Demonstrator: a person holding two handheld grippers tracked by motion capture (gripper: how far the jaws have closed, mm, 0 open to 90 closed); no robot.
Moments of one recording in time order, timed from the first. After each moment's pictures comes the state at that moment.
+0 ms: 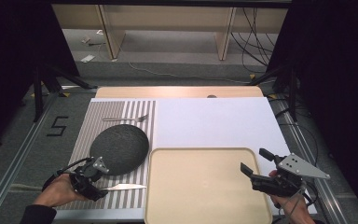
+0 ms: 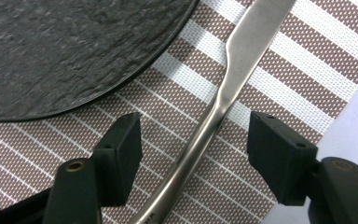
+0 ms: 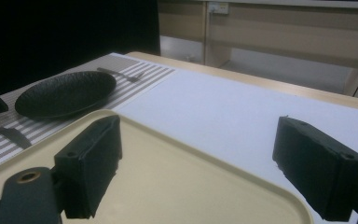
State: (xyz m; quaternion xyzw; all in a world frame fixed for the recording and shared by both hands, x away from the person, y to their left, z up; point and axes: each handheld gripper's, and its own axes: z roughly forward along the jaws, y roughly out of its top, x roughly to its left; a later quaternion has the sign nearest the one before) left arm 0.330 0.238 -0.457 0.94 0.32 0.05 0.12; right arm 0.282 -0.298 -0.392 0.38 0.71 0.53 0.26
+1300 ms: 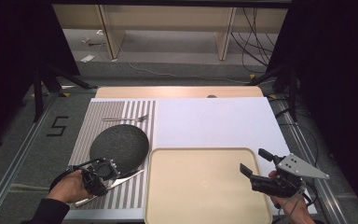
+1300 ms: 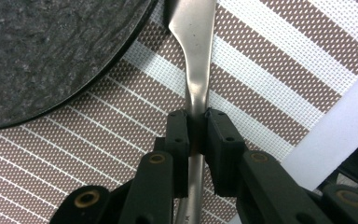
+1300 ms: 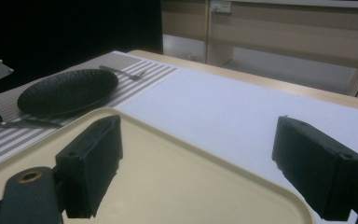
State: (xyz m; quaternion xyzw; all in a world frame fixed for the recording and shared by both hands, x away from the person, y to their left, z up) left arm 0.337 0.207 -0.459 0.95 0.31 0.02 0.01; right arm 0.282 -0.297 -0.392 0.37 0.72 0.53 0.25
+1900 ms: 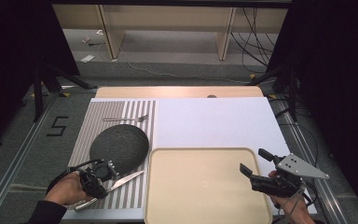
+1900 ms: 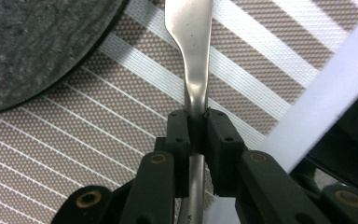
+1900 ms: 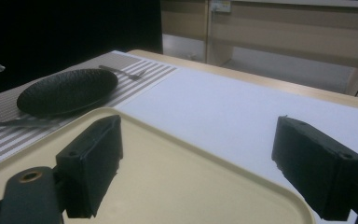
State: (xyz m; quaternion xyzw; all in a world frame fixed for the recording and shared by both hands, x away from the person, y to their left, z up) left arm 0.329 0.210 -0.449 0.95 0.32 -0.01 0.04; right arm 0.282 -0.297 -0.393 0.37 0.72 0.53 0.25
